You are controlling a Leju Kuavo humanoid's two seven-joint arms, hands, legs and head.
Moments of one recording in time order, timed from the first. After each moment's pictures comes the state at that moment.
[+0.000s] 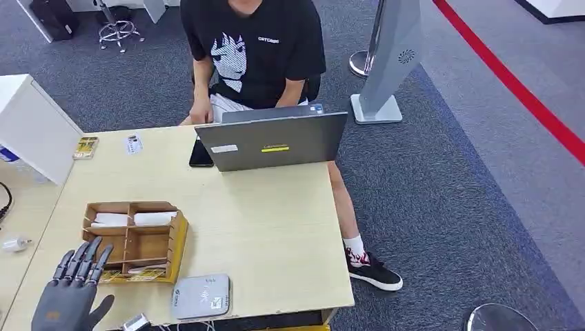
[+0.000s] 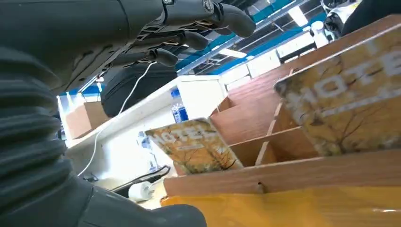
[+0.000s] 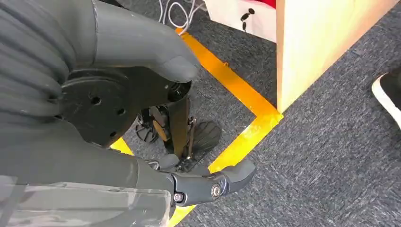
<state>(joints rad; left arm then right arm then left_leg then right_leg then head) 0.22 0.33 -0.13 -1.45 -1.25 0.54 -0.16 -0.07 0.32 -1.13 -0.33 0.30 -0.03 -0.33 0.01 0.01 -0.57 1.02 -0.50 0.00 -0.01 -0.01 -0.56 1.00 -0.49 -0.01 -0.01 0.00</state>
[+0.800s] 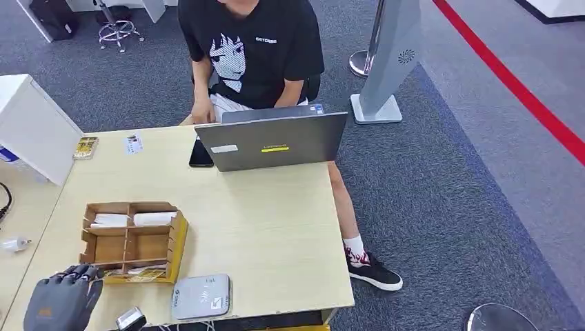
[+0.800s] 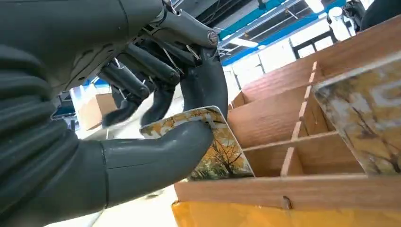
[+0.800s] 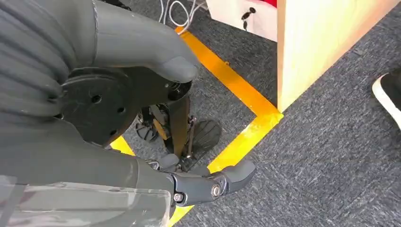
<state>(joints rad) 0.22 0.35 -0.12 -1.48 -1.21 0.48 -0.10 -0.07 0.32 -1.13 -0.34 0.31 -0.03 -0.33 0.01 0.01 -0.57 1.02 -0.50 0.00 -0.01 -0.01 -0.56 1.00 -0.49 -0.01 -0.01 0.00</state>
